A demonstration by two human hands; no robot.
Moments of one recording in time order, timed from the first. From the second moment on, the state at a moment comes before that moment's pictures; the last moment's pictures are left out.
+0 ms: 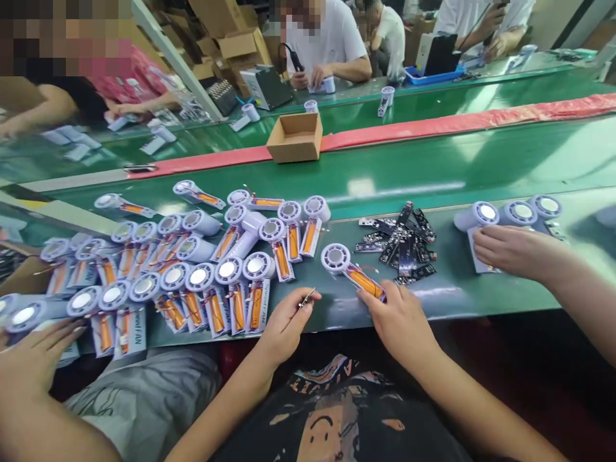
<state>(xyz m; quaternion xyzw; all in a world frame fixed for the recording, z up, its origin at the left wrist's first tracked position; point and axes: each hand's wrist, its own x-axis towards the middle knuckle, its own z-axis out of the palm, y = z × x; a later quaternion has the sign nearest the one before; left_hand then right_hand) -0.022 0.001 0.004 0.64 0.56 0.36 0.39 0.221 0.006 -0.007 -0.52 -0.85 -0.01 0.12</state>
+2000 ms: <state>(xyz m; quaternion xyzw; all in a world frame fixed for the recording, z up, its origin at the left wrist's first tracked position) 0.014 0.024 -0.016 0.57 0.61 0.45 0.33 0.177 0.046 0.010 -0.47 -0.84 0.14 0.25</state>
